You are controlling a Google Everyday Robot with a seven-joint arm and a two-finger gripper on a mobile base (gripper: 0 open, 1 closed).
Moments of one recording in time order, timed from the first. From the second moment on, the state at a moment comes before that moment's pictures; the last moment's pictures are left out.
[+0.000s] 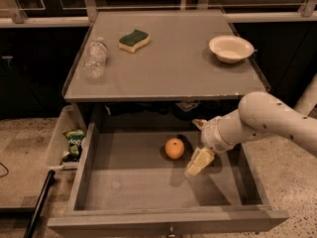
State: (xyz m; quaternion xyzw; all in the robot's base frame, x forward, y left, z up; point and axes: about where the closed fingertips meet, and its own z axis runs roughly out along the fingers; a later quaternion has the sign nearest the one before) arm 0.524 -0.120 0.665 -0.58 0.75 0.16 0.28
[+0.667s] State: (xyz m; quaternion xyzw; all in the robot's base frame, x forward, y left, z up) arm 0.538 -0.098 0.632 -0.60 0.72 0.18 0.32
